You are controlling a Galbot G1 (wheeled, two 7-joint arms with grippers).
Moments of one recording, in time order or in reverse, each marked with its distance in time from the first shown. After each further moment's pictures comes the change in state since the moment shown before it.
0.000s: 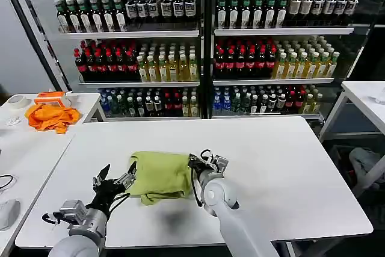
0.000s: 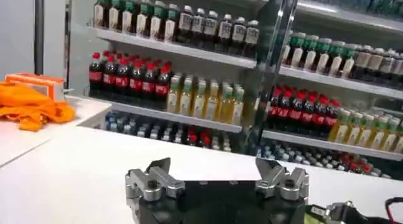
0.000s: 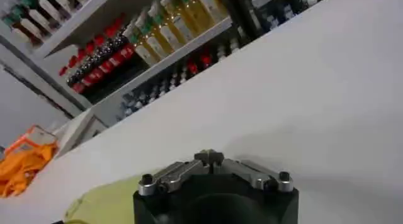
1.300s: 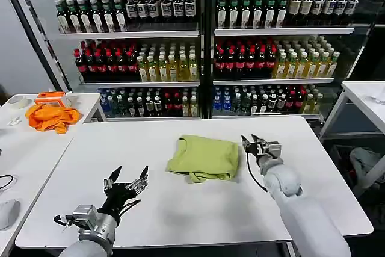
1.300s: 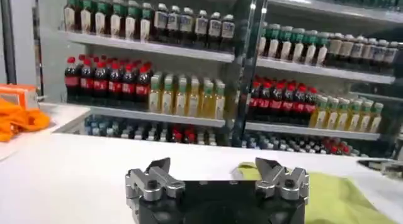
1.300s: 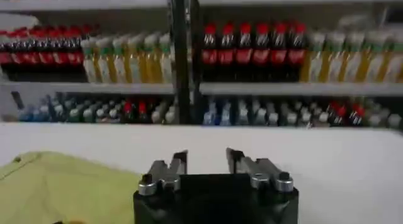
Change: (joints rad) left arm 0.015 -0.004 0.071 -0.021 0.110 0.001 0.034; right arm -0.007 -0.372 0.151 0.062 -0.392 0.023 -0.270
